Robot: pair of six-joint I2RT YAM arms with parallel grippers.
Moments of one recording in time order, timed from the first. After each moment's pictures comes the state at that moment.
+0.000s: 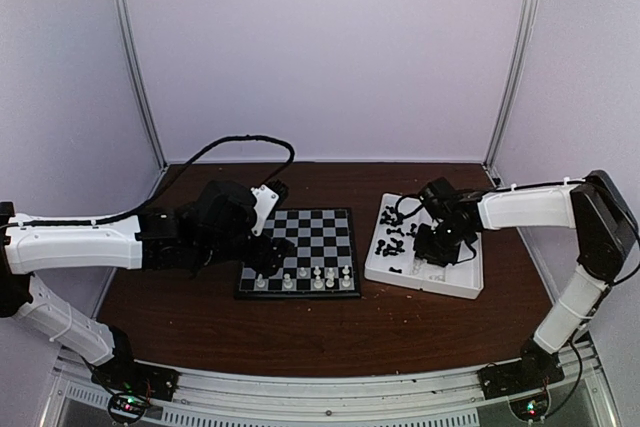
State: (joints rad) left arm -1.03 1.34 0.94 -0.26 -0.40 -0.11; right arm 0.53 1.66 0.98 -0.50 0.07 0.88
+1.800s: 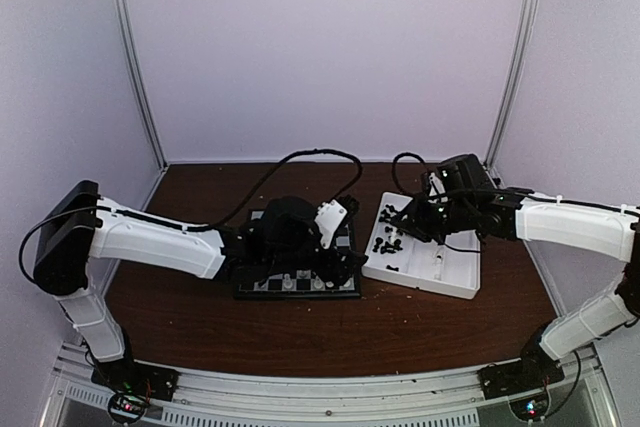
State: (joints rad) left arm -1.10 1.74 1.06 0.22 -0.12 -0.11; right arm 0.61 1.36 0.92 -0.23 -0.18 0.92
